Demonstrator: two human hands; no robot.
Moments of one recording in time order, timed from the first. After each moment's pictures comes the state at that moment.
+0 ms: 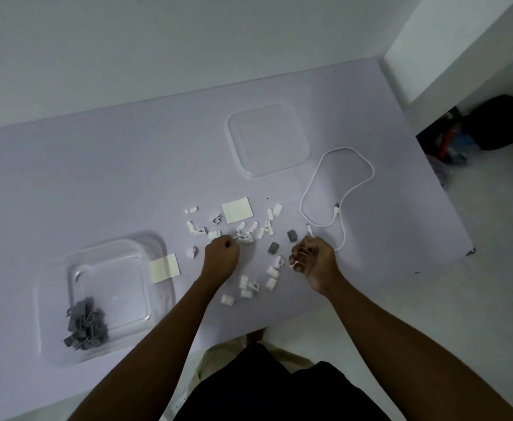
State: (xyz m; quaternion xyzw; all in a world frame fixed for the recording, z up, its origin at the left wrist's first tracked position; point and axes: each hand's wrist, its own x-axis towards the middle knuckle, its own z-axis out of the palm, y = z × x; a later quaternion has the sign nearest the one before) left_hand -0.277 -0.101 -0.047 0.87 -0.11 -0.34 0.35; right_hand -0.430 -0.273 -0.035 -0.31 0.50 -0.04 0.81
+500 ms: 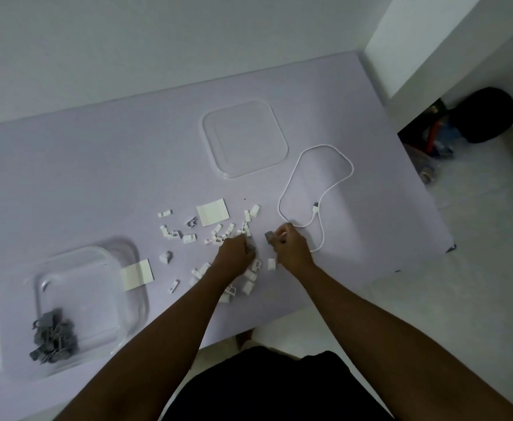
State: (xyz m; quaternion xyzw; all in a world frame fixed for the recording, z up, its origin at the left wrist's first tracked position) left_hand -0.310 -0.177 -0.063 0.87 -0.27 -0.37 0.20; right_hand -0.415 -0.302 -0.073 -0.73 0.48 0.04 0.49
